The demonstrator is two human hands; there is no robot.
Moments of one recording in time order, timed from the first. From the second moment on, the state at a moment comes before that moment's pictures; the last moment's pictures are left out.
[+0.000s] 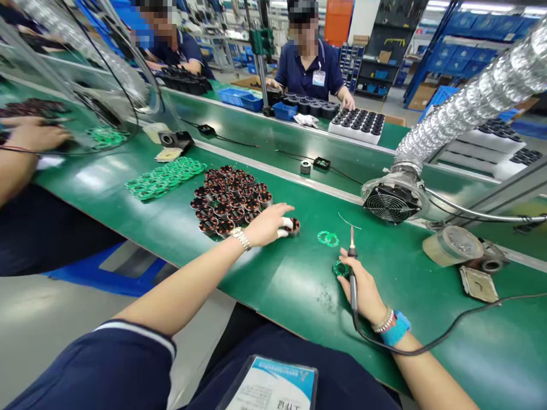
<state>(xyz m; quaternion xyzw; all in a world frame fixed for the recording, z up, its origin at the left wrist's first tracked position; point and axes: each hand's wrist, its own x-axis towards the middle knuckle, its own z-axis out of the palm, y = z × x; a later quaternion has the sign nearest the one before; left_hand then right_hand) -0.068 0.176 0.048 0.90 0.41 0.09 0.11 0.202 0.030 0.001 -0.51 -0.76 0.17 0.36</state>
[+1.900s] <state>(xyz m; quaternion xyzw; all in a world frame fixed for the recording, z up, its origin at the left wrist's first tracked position) -0.018 0.069 0.020 0.81 0.28 0.23 0.45 0.223 -0.039 0.030 -0.57 -0.65 0.31 0.39</state>
